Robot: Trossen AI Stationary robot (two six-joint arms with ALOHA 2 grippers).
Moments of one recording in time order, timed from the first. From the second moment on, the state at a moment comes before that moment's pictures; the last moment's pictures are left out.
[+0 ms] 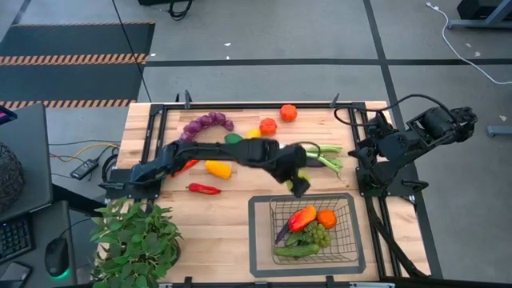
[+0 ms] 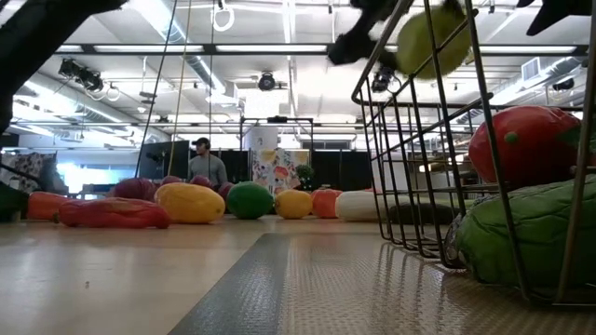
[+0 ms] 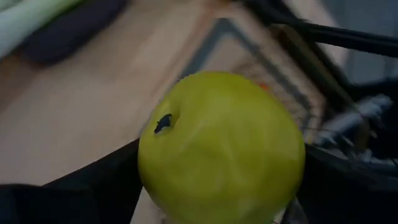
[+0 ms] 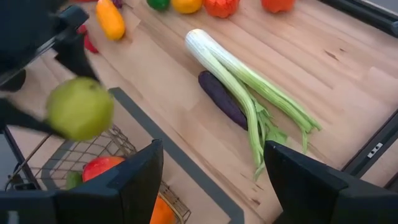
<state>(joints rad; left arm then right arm) -0.07 2.28 2.36 -0.93 0.07 -0.76 0.42 0.82 1.31 -1.57 0.46 1.20</state>
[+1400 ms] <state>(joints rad) -0.23 2.27 2.35 -0.78 -0.04 -0.45 0.42 0.82 1.31 -1.56 0.37 1.17</state>
